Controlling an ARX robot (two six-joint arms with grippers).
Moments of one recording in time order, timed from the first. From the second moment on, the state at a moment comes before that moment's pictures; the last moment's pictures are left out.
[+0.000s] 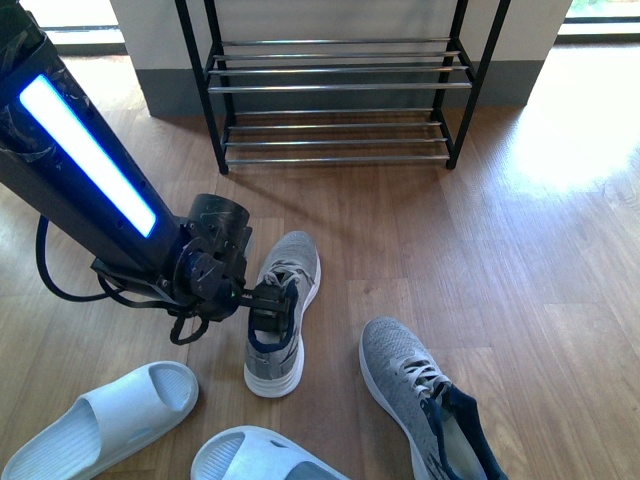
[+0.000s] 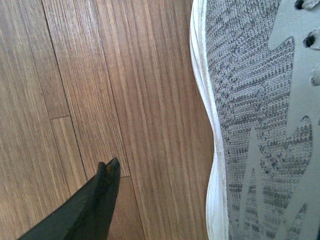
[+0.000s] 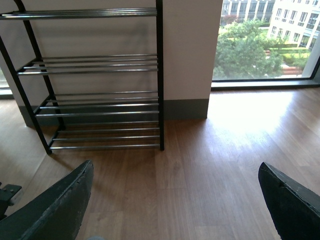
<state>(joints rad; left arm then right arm) -0.29 2.91 1.58 0.24 -0.06 -0.09 0.00 0.00 0.02 0.00 0.00 0.00</state>
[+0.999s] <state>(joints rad) -0.23 2.00 0.77 0.51 -0.25 -0.07 0.00 0.00 0.02 0.00 0.00 0.00</state>
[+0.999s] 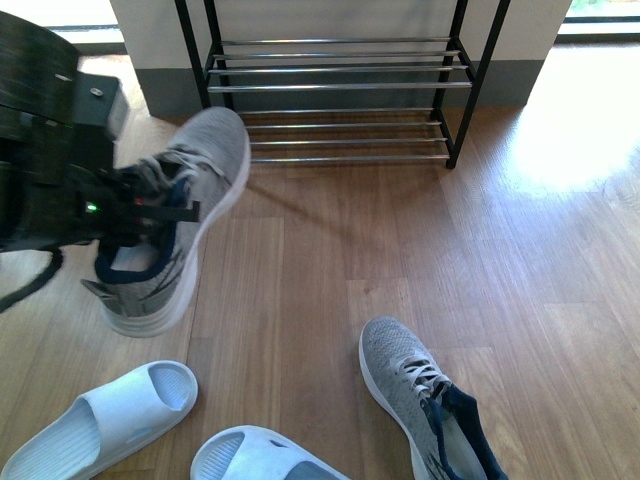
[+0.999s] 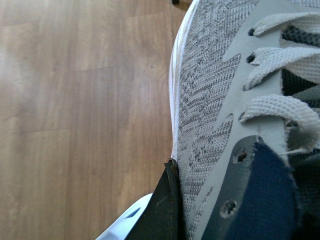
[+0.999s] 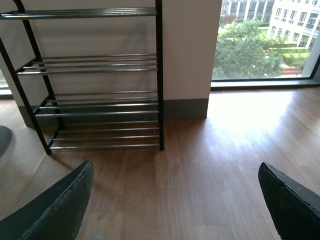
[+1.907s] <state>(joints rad) -0.39 0.44 0.37 -0.25 -0.67 -0.08 0.00 0.00 0.02 0.00 0.00 0.00</state>
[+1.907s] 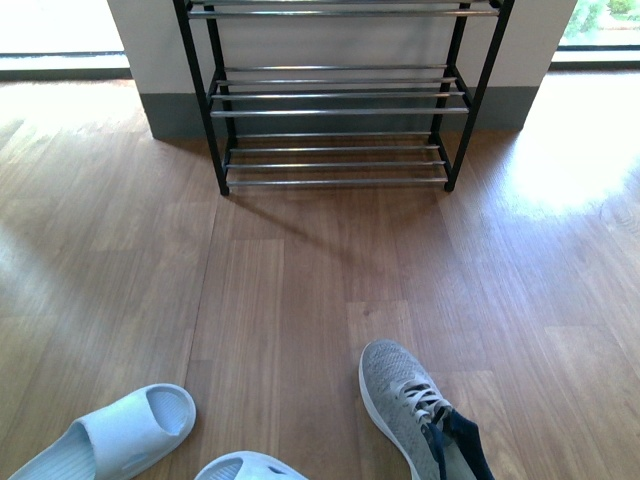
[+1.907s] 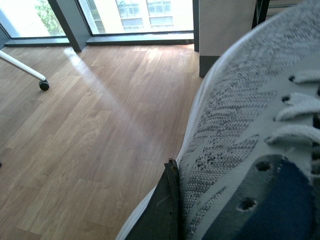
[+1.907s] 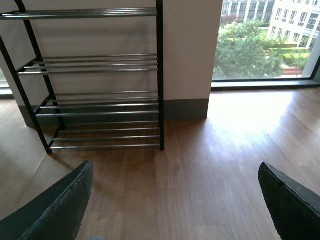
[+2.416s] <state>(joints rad) -0.39 0.44 0.37 -0.25 -0.68 -0.08 0.00 0.00 0.02 0.00 0.00 0.00</state>
